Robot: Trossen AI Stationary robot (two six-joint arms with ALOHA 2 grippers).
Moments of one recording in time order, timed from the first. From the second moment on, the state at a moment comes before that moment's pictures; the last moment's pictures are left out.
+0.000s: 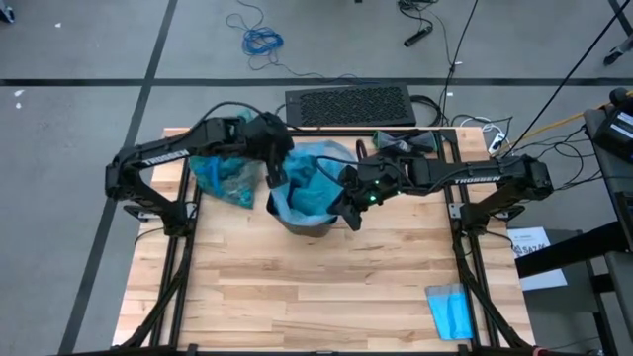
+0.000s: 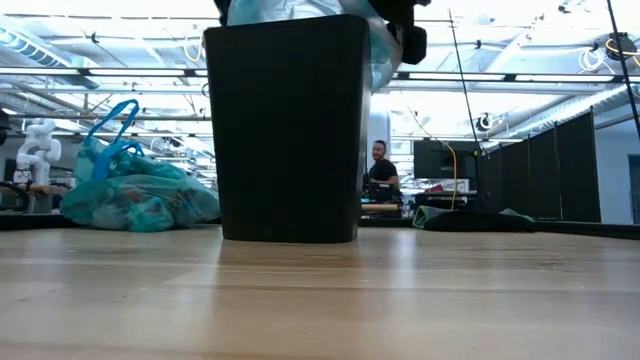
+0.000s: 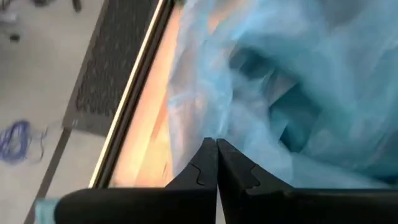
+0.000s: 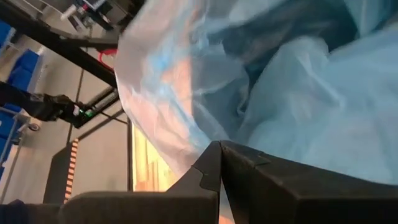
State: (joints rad) left arm 0.28 1.46 1.58 -1.04 -0.17 0.12; right arm -0.01 1.44 1.26 -0.40 -0.19 0.59
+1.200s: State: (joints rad) left arm 0.37 1.46 1.48 -1.15 -0.05 0.06; right arm 0.10 1.49 1.26 -0.49 -0.10 0.58
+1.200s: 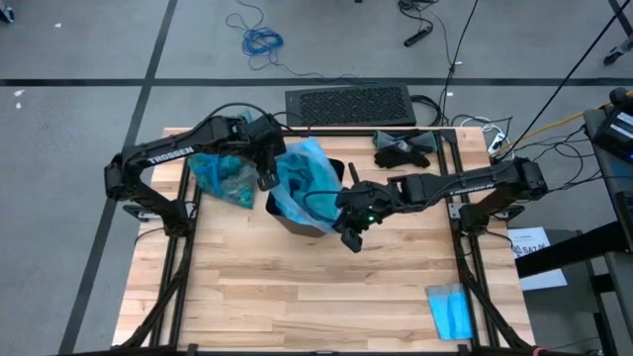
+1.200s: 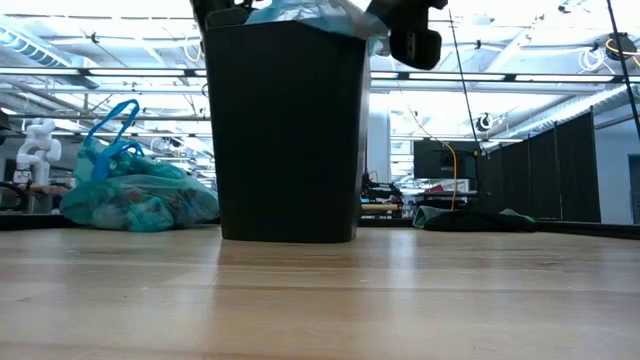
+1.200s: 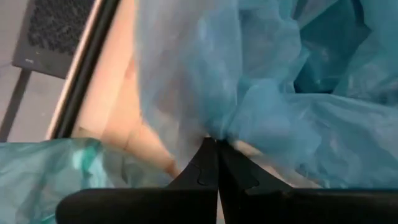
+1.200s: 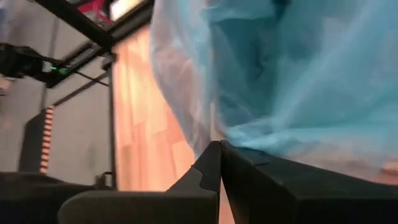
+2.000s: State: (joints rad) left arm 0.35 1.44 1.45 -1.04 0.06 0.06; right arm 0.08 1.46 1.17 -0.45 -0.05 0.60
